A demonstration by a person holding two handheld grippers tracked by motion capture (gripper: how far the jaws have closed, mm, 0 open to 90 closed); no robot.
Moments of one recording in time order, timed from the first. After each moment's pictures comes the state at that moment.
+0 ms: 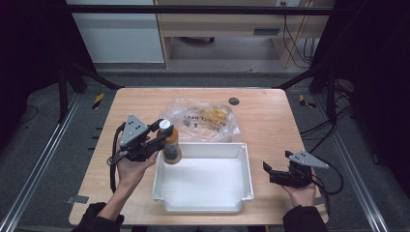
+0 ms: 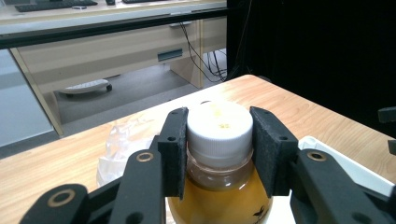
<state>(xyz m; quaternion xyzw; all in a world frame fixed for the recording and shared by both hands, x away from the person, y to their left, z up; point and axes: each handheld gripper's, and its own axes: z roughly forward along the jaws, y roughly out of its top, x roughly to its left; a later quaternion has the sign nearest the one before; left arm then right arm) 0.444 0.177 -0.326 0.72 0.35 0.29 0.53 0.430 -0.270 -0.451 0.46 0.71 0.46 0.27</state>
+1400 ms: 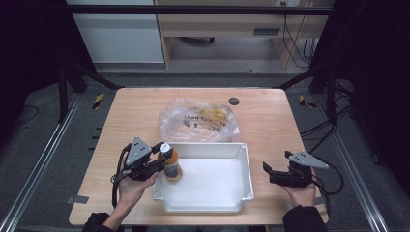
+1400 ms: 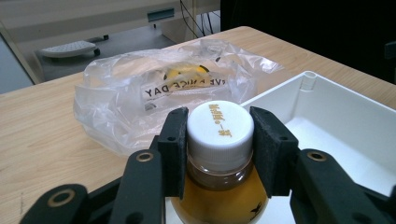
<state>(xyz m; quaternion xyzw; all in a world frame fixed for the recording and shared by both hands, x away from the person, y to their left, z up) 0.429 0.184 -0.387 0.75 0.37 0.25 0.49 0.430 -0.270 -0.451 0.46 0.71 0.46 0.27</state>
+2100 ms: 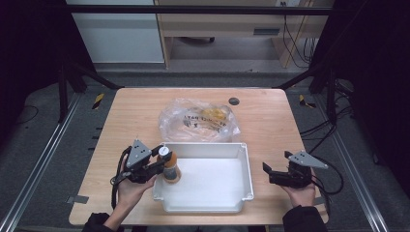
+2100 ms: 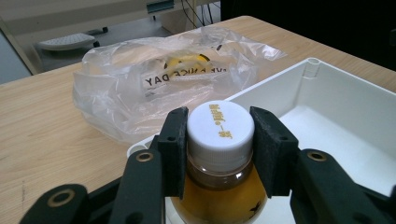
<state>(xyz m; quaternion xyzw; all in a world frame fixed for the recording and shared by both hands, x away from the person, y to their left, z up) 0.427 0.187 -0.394 0.76 0.37 0.25 0.48 0.430 -0.269 -0.452 0.46 0.71 0.46 0.27</state>
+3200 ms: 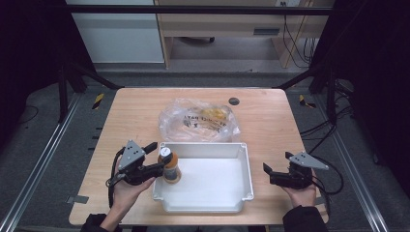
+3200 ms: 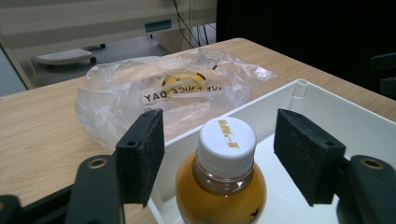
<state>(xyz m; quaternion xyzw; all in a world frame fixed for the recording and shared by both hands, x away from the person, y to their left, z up) 0.421 0.198 -0.388 0.74 0.36 0.25 0.52 0.427 -0.270 -0.453 0.46 0.71 0.46 0.27</state>
